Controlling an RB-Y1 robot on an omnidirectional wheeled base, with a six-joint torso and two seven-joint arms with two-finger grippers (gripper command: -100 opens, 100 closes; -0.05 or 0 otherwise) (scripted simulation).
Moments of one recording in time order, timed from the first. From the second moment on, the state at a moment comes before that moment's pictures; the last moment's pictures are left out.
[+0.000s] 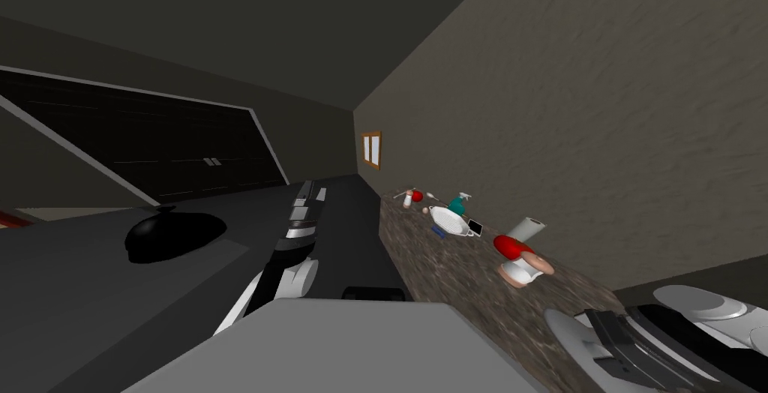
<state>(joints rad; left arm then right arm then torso) 0.46 -0.03 -0.04 -2.29 -0.12 -0.47 -0.02 -0.10 -1.52 1.05 -0.53 0.66 -1.09 0.27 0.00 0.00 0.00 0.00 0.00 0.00</state>
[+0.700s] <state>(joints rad) 0.46 -0.03 -0.04 -2.29 -0.12 -0.47 -0.02 0.06 -1.52 0.97 -0.51 0.60 -1.08 0.29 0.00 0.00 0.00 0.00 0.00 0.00</state>
